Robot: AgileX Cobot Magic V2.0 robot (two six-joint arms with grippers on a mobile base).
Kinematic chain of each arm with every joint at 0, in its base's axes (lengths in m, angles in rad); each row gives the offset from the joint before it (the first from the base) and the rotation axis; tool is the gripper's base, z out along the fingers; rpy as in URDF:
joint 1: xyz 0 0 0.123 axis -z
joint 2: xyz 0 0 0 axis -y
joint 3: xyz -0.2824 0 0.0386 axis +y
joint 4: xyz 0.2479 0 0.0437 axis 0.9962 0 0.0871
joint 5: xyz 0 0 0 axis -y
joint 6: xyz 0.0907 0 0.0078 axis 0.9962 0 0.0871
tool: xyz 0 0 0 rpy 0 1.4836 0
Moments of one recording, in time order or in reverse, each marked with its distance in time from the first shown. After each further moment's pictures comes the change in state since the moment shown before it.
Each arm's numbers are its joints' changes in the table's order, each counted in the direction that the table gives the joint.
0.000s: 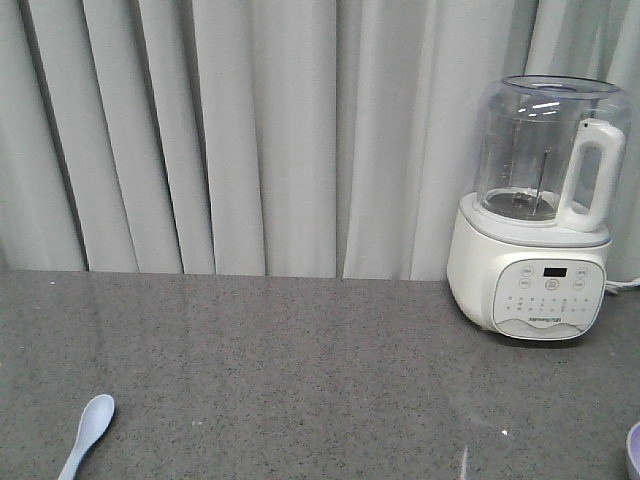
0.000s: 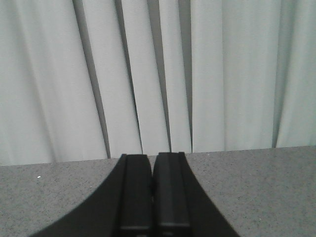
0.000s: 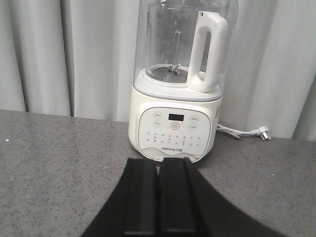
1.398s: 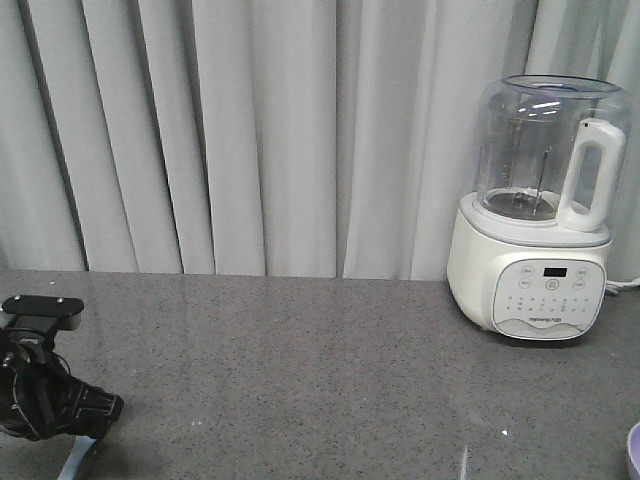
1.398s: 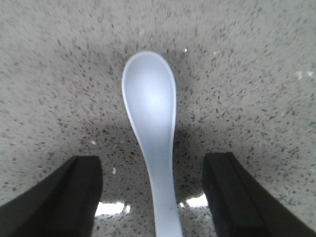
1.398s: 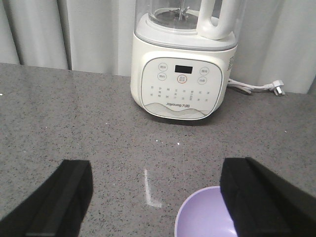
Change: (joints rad) left arm 0.063 -0.872 -0.454 -0.078 -0.674 0.000; right arm 0.000 -0.117 0.000 0.002 -0.057 0.000
